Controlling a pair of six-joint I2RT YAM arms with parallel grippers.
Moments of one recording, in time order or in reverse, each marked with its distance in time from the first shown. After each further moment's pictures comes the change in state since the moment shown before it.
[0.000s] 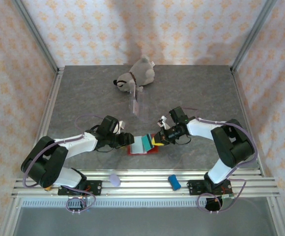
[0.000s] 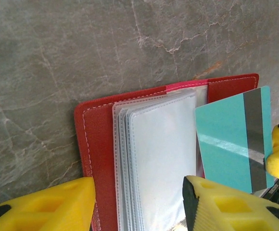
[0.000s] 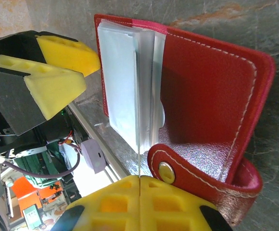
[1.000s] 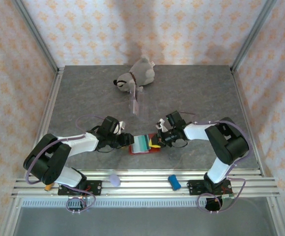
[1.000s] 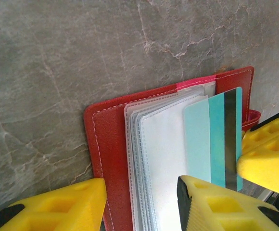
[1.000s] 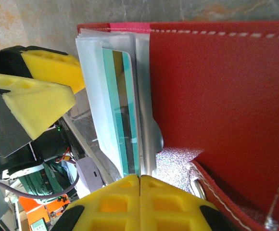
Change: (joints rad) left arm 0.000 0.033 -0.019 0.063 0.000 -0.003; right arm 0.059 0.050 -0.085 0.264 0.043 0.191
